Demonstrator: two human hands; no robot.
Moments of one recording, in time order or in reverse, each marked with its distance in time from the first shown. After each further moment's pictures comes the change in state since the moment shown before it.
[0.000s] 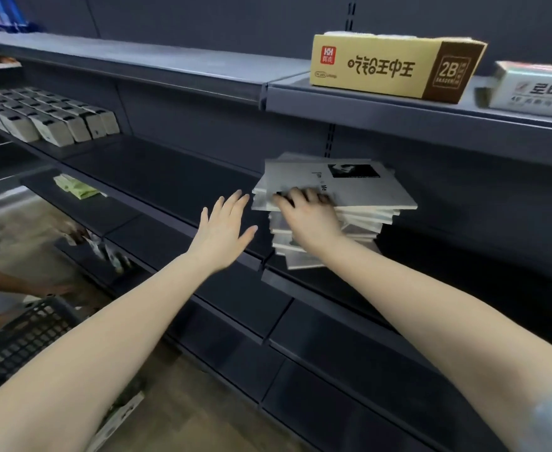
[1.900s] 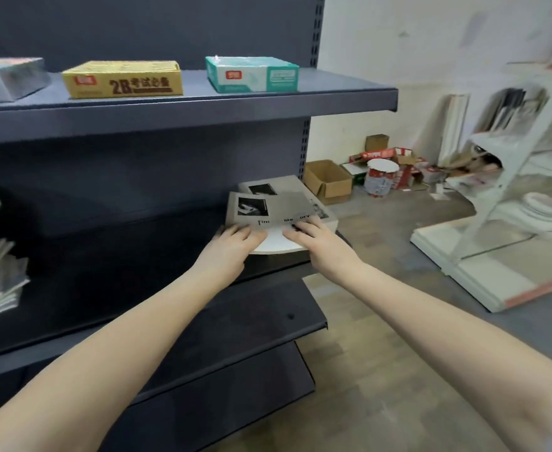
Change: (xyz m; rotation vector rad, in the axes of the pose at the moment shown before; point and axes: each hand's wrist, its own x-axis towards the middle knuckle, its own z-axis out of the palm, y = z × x) left_hand -0.134 0.513 0.089 -0.072 -0.141 1.116; right_hand -0.551 0.240 -0.132 0.057 -0.185 0.803
